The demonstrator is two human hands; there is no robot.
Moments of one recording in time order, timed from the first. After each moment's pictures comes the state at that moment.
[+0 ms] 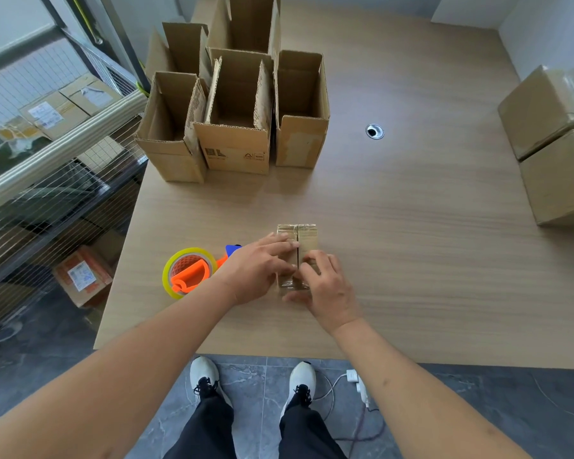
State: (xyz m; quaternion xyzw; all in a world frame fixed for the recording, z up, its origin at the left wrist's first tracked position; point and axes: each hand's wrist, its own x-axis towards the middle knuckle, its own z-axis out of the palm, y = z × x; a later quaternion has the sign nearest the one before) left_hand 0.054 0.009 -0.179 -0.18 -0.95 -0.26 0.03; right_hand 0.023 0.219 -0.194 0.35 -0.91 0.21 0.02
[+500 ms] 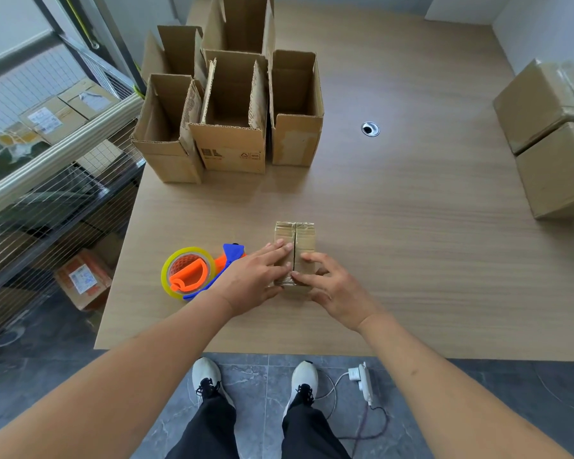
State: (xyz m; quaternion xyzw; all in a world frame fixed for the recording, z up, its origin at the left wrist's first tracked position) left_hand 0.073 0.015 -0.195 -0.18 -0.95 -0.24 0.01; right_hand 0.006 0.257 -0.195 0.43 -0.83 0.34 -0.13
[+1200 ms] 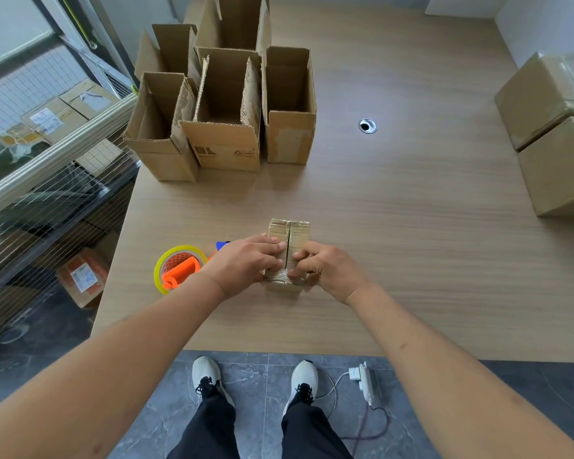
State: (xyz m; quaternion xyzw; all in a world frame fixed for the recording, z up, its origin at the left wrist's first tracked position) left_hand 0.051 0.007 -0.175 -0.21 -0.95 -0.22 -0.03; right_hand -0.030 0.235 -0.173 0.25 -0.81 0.40 -0.35
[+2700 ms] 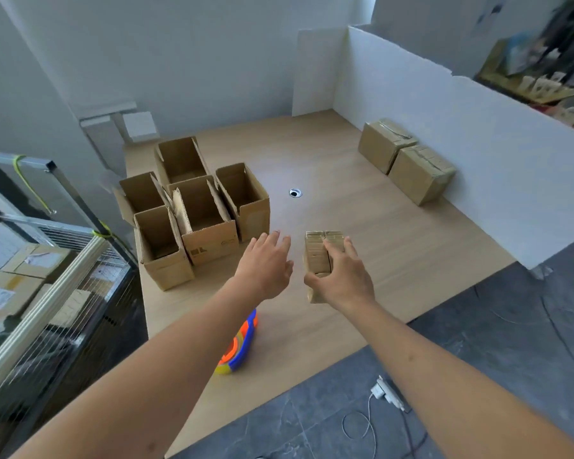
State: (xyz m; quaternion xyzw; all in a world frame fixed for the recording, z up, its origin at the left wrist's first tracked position) left_hand 0.039 -0.002 0.012 -0.18 -0.98 -0.09 -0.05; right_hand 0.084 0.165 0.018 -0.12 -0.96 0.25 -0.03
